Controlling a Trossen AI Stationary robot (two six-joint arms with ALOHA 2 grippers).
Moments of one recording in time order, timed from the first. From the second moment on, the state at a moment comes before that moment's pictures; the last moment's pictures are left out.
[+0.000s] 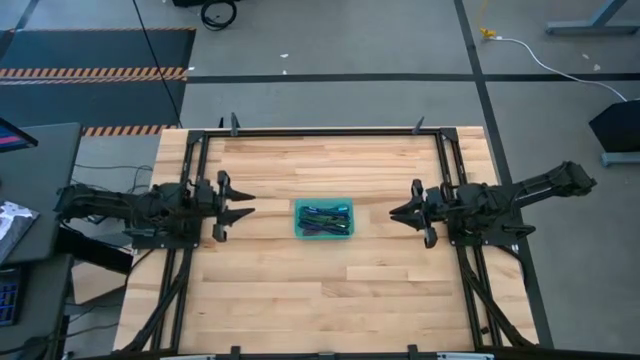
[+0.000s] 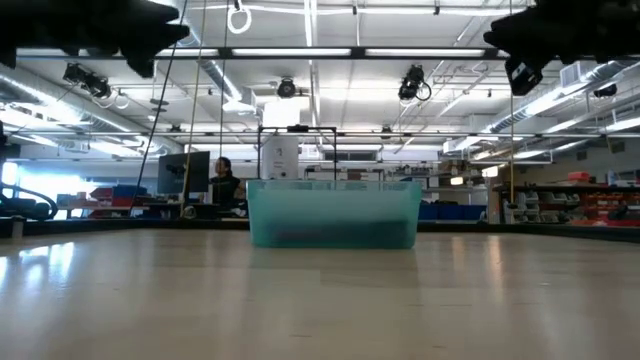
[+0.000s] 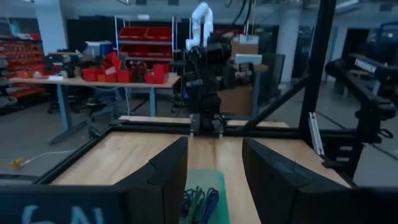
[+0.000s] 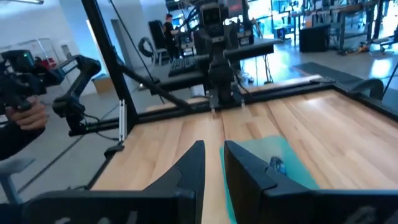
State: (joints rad) left arm -0.09 0.40 0.23 0.27 -0.16 -0.02; right arm 0.22 0.49 0.24 0.22 0.16 0.21
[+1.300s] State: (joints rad) left arm -0.06 0.01 0.01 0.19 -0.15 0.01; right arm 0.21 0.42 0.01 0.39 0.10 0.15
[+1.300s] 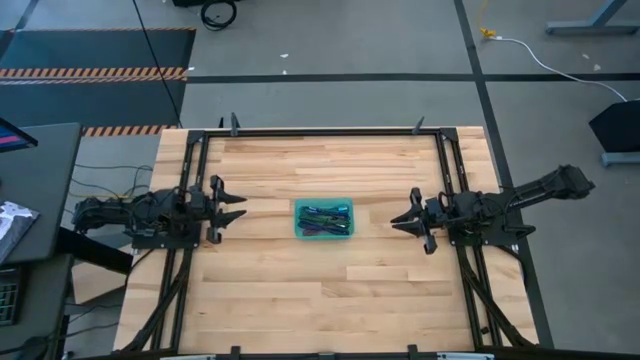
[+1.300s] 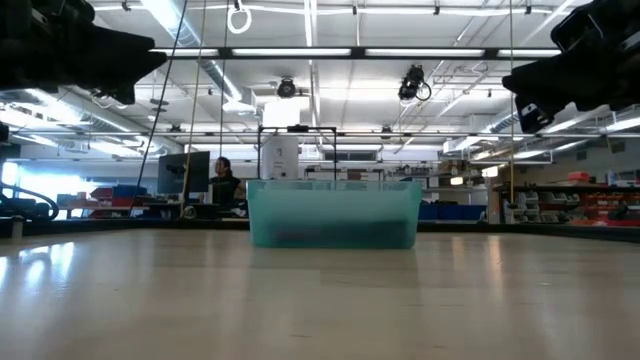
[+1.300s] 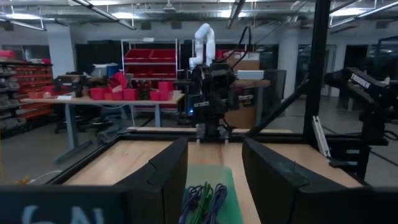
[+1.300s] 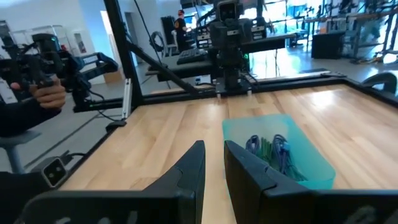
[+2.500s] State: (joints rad) left arm -0.06 0.01 0.01 0.07 -0.16 0.01; right arm 0.16 0.01 0.01 0.02 0.07 0.13
